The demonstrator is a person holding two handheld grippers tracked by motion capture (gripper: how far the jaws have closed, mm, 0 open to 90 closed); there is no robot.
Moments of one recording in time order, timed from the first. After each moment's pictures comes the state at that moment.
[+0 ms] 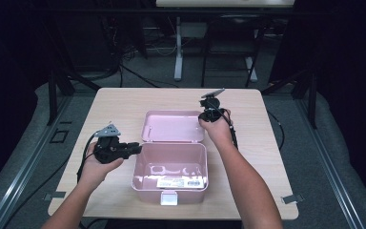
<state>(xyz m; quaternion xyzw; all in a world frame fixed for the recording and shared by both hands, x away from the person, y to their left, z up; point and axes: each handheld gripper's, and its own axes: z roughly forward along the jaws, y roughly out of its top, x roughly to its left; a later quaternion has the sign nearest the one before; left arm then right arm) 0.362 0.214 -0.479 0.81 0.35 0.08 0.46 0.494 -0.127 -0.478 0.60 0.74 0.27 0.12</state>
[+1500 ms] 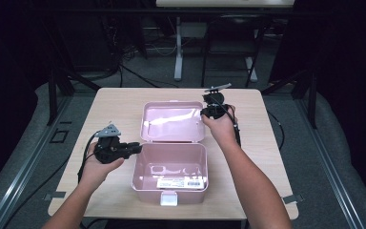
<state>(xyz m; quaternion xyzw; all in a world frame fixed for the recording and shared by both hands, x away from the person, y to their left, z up) 0.361 0.212 -0.479 0.81 0.36 0.08 0.46 0.476 -0.130 -0.443 0.59 0.73 0.31 0.15</state>
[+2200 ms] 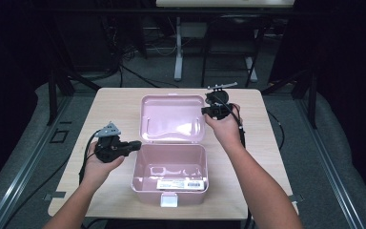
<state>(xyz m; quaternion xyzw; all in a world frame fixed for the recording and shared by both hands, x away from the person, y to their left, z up) 0.364 0.211 -0.479 0.80 0.36 0.10 0.47 0.451 -0.135 -0.416 0.57 0.73 0.35 0.17</state>
